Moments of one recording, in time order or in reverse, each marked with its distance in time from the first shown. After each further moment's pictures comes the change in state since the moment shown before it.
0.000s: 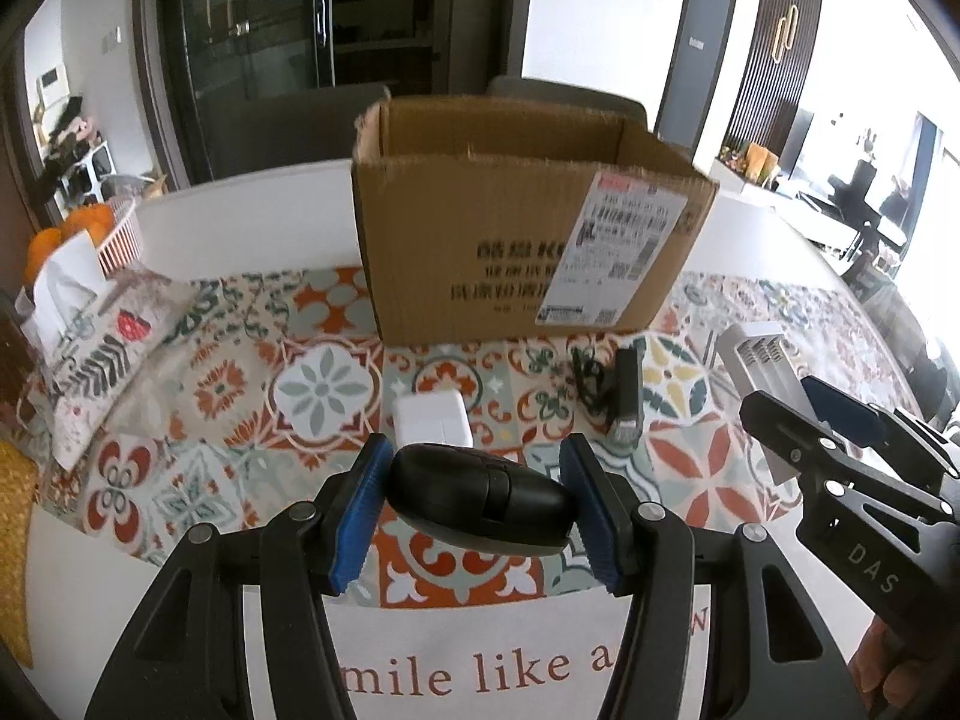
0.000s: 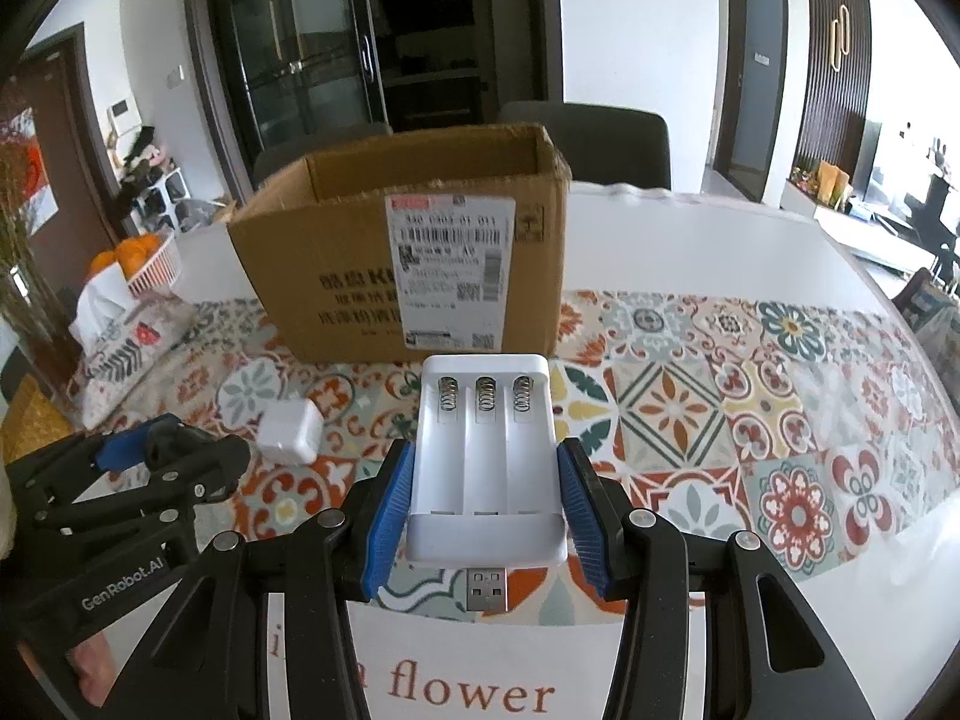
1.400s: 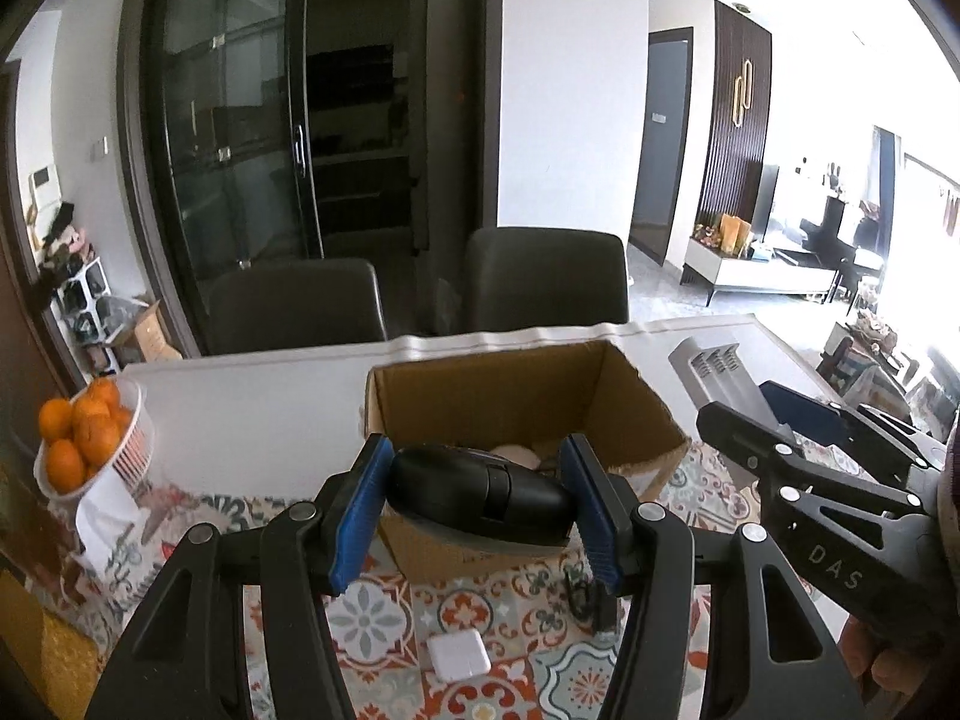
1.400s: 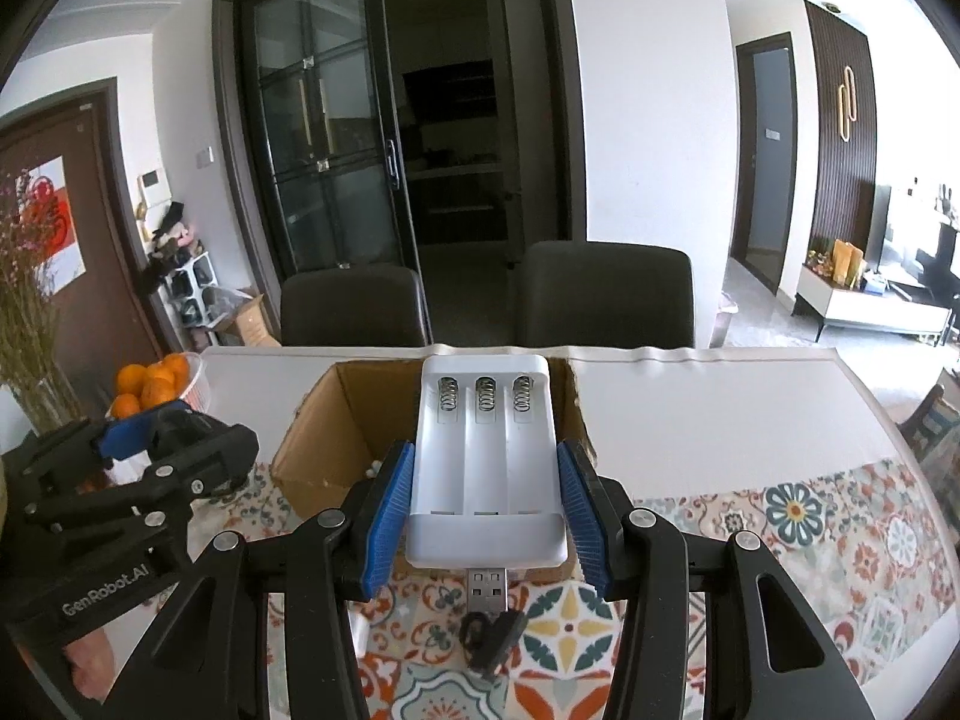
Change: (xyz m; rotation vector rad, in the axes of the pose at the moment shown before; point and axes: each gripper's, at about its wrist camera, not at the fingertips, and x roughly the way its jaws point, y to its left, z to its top) left arm -0.051 -0.005 0.137 0.091 -0.247 -0.011; right arm -0.029 0.011 0.134 -0.022 -0.218 0.052
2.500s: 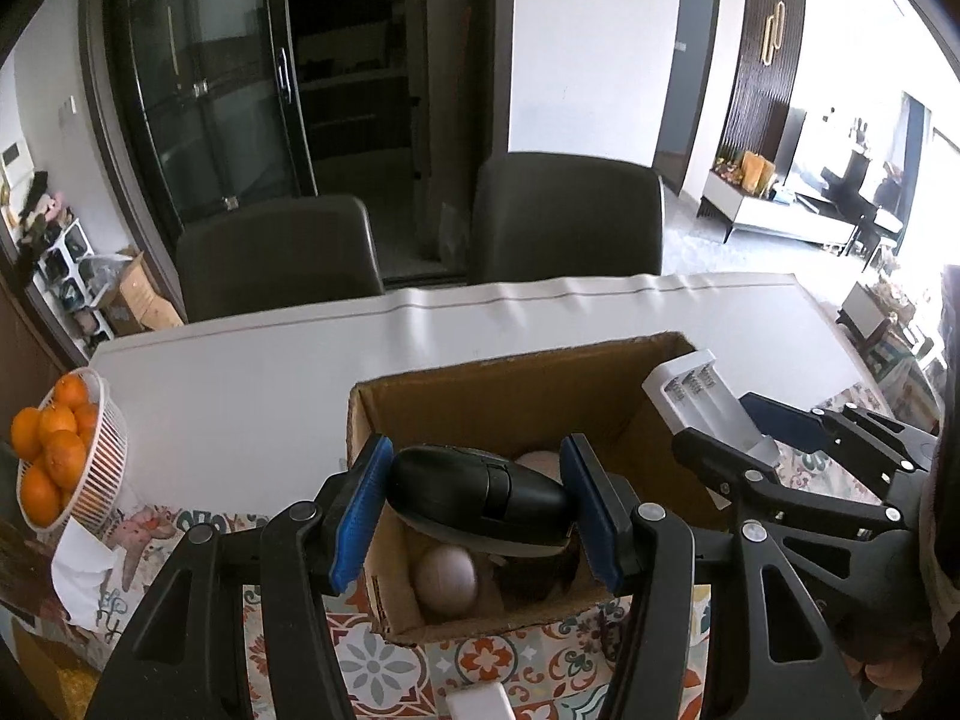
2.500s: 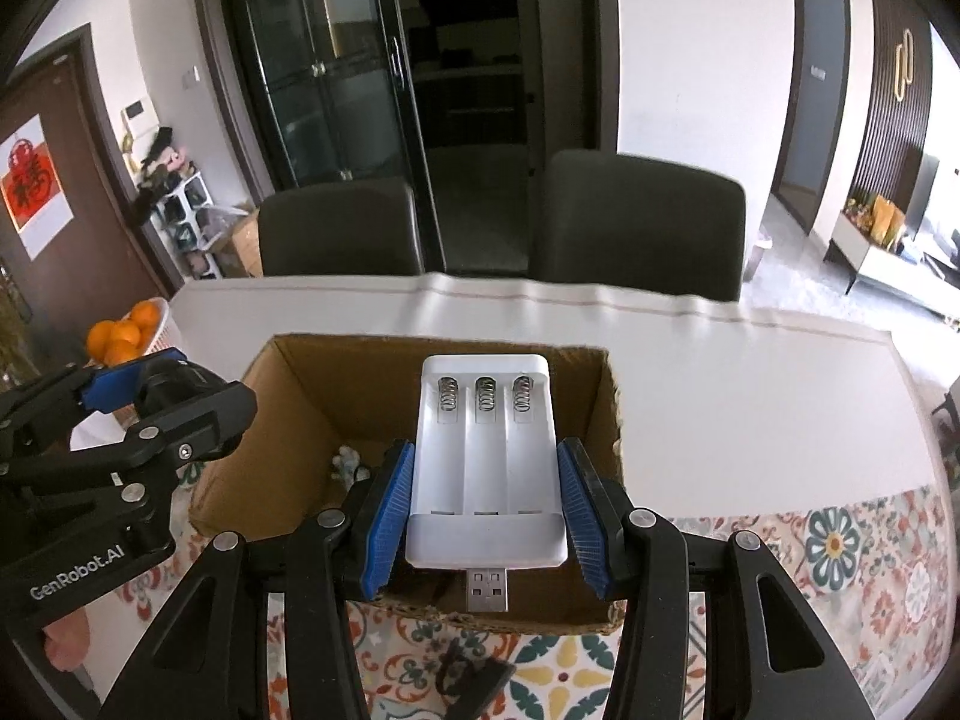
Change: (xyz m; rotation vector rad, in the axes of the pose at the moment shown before) left arm 0.108 0.012 0.046 -0.008 0.236 0.013; right arm 0.125 -0.014 0.042 -0.029 0.274 0.044
